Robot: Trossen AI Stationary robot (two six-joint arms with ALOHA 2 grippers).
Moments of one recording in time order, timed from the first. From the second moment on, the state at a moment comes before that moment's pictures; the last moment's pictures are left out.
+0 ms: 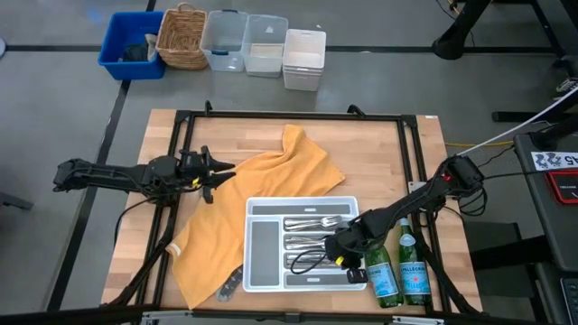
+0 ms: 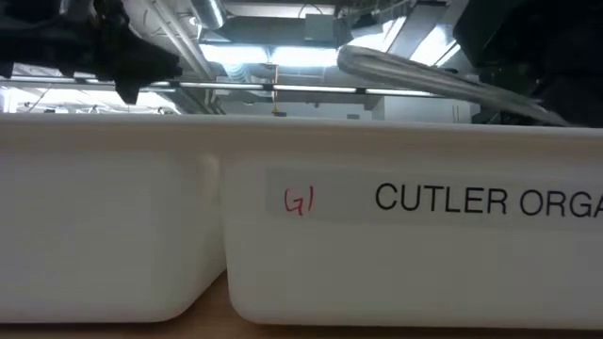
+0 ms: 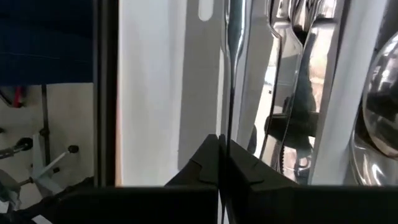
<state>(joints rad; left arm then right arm) -0.01 0.38 0.17 0.18 -0.26 -0.16 0.49 1.71 1.05 -0.50 -0.38 0.46</state>
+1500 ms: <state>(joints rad) 0.03 0.38 0.01 0.38 -0.26 -0.10 0.49 1.71 1.13 -0.61 -0.28 0.47</state>
